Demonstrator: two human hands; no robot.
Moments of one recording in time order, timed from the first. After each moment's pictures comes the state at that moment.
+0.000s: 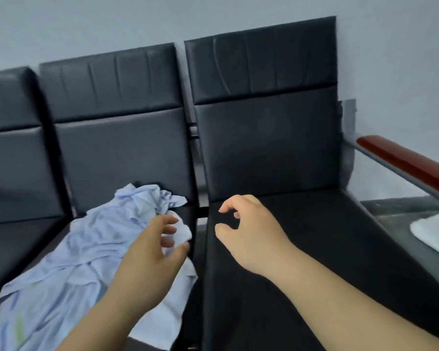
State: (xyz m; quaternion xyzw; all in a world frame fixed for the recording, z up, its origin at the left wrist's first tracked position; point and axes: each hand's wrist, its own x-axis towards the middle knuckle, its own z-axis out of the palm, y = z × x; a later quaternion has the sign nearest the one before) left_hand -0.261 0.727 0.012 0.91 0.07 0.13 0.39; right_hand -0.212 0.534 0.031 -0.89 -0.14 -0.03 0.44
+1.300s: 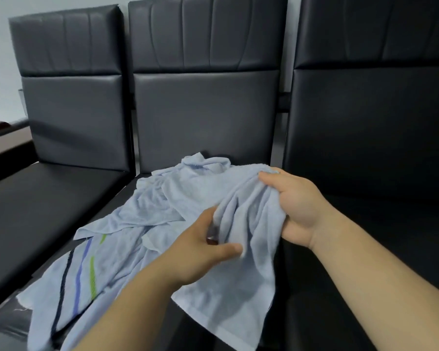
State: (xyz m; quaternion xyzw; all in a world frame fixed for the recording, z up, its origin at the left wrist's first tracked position) left_hand -0.226 0.864 -0.044 0.81 0.03 -0.02 0.58; right_hand -0.135 0.685 0.020 -0.53 -0.05 0.27 0.80
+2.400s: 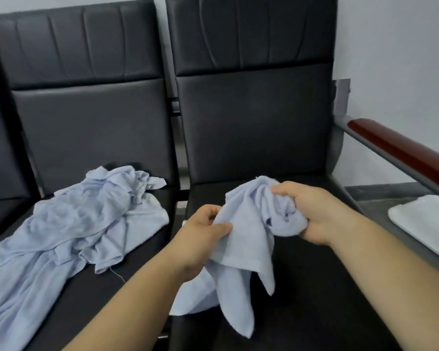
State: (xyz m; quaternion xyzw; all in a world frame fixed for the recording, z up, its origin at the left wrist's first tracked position) left_hand -0.181 0.655 -0.044 0.72 0.06 -0.10 0.68; right_hand -0.143 0.440 0.011 -0.61 0.17 0.22 0.74
